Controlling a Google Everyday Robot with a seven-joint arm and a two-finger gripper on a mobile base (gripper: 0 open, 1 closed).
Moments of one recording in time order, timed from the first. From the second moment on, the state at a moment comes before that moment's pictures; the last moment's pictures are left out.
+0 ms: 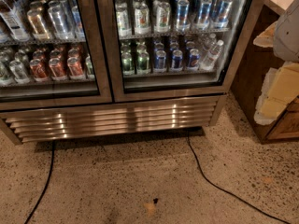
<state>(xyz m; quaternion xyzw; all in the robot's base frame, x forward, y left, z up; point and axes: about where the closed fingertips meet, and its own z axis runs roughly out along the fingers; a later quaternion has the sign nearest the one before) 0.438 -0.216 0.977 -0.60 0.78 -0.04 0.16</state>
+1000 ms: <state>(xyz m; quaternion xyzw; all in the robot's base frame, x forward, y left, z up) 0.504 -0.150 1.017 -0.63 0.75 -0.05 0.21</state>
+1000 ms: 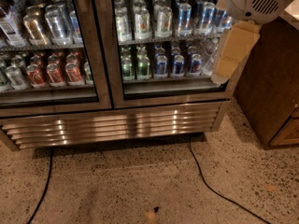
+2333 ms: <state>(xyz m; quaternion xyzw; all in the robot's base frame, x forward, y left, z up) 0.601 -0.046 1.011 -0.67 0.71 -0.03 0.20</state>
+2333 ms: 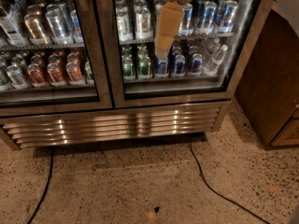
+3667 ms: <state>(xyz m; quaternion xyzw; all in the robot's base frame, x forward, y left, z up) 0.650 0.011 0.893 -0.62 0.71 0.23 0.24</state>
